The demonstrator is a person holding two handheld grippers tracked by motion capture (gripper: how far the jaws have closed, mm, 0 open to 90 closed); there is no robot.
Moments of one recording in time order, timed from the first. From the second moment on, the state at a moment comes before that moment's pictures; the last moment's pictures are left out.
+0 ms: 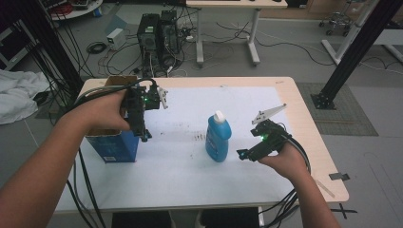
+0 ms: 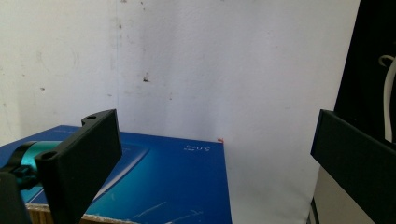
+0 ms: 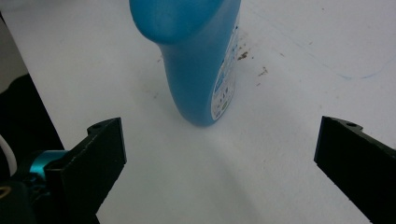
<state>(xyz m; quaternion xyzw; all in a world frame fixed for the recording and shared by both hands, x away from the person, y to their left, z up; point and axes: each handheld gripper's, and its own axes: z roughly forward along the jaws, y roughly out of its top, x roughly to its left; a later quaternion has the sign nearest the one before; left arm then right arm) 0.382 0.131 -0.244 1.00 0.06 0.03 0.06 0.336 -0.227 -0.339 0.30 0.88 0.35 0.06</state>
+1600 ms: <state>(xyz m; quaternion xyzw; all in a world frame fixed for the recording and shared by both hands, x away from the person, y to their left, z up) 0.381 0.136 -0.246 1.00 0.06 0.03 0.07 0.324 -0.186 -0.410 0.36 0.81 0.45 0.11</state>
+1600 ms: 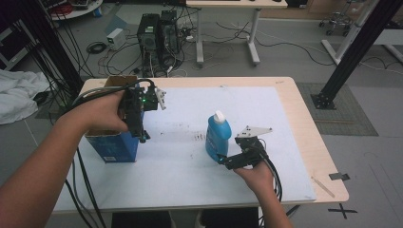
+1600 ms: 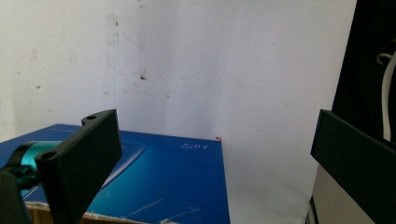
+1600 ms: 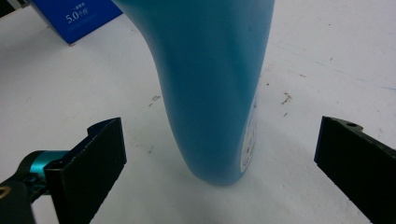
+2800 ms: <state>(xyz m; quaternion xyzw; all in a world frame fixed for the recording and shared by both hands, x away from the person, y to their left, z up) 0.376 0.144 -0.248 0.99 0.06 0.03 0.07 0.319 -0.154 -0.433 0.41 0.76 0.46 0.22</state>
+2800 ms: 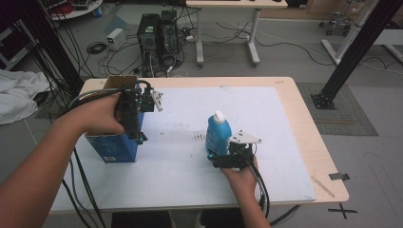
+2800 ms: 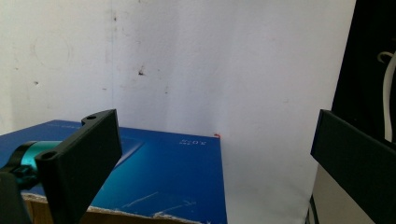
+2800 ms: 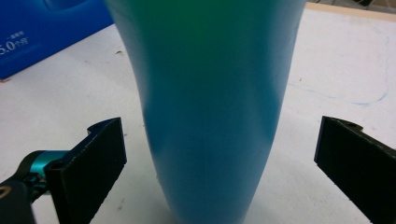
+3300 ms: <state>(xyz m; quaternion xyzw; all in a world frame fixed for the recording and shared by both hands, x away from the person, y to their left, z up) 0.374 0.142 -0.247 1.00 0.06 0.03 0.07 0.323 -0.143 -0.437 0.41 0.74 0.47 0.24</state>
